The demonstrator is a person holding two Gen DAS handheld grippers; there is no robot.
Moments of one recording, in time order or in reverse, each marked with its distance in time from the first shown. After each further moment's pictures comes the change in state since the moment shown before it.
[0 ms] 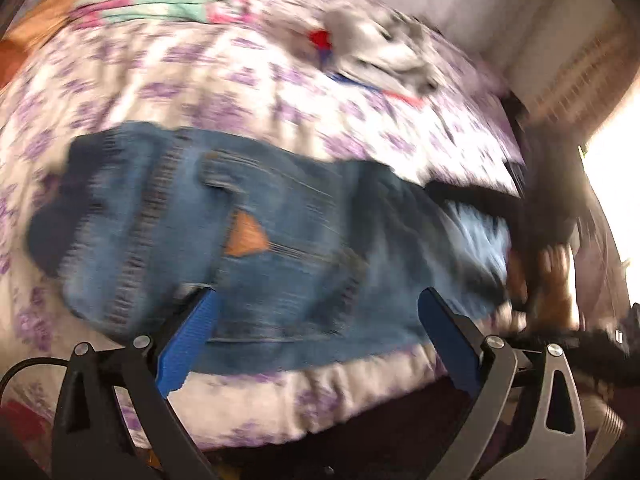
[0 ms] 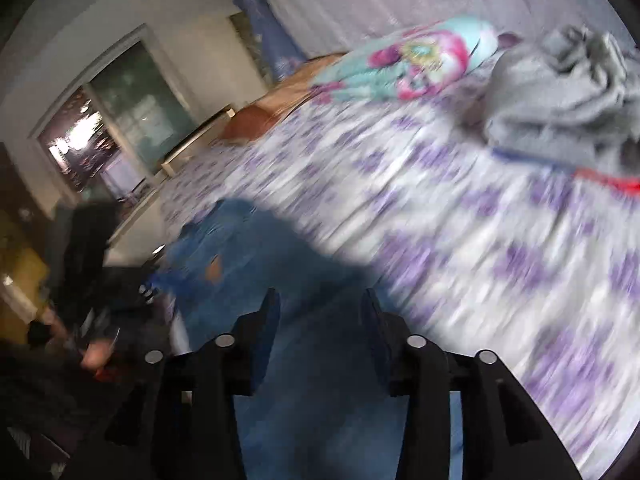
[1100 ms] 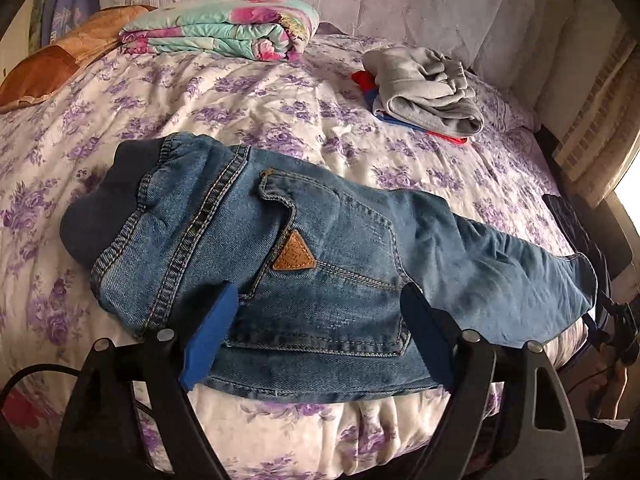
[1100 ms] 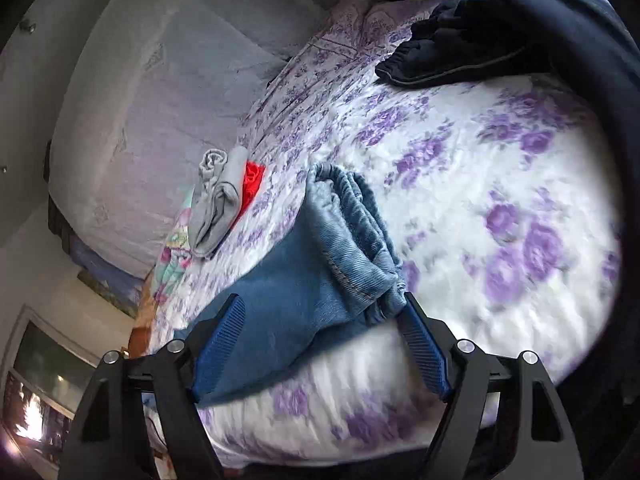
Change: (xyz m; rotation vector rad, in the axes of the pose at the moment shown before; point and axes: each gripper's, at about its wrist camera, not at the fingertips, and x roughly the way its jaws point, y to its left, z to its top) left arm 0.002 0.010 -0.012 -0.007 -0.183 0.148; right arm -0.253 -0.099 -0.263 0.850 -0.634 -0.392
